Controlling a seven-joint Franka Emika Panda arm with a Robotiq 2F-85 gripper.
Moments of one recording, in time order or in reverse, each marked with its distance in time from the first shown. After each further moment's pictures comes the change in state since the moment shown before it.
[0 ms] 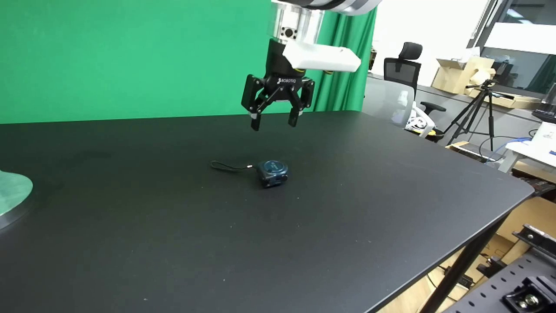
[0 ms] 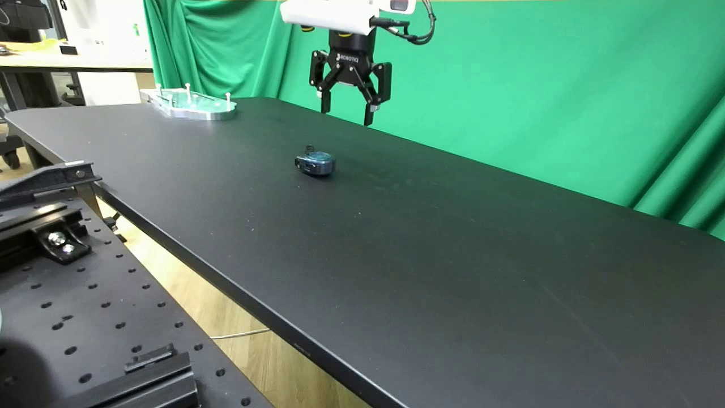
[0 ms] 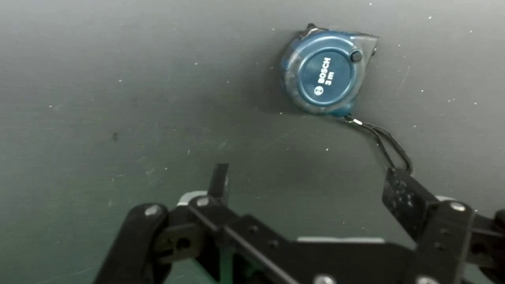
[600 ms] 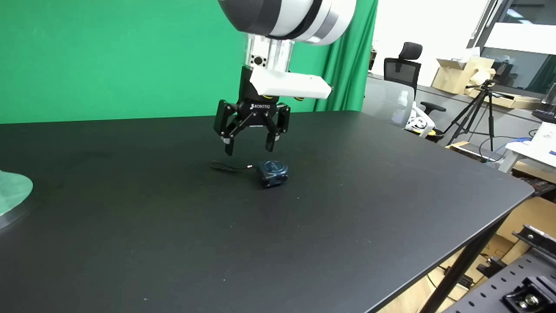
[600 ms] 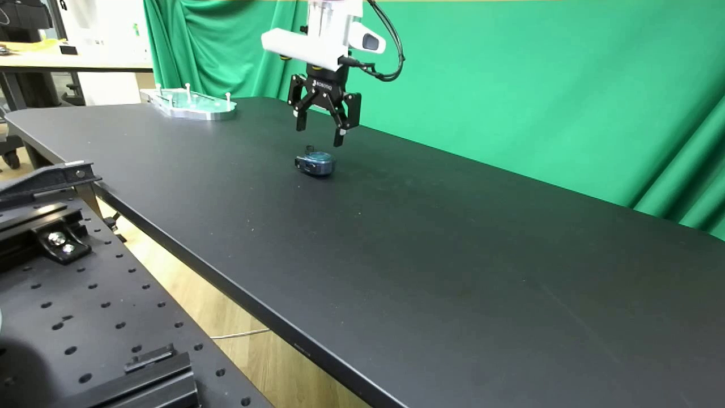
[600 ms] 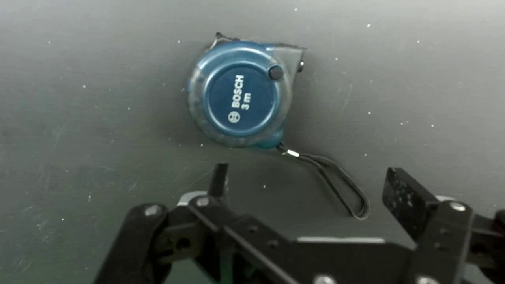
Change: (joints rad) arm 0.058 0.146 0.028 0.078 0.096 0.000 0.004
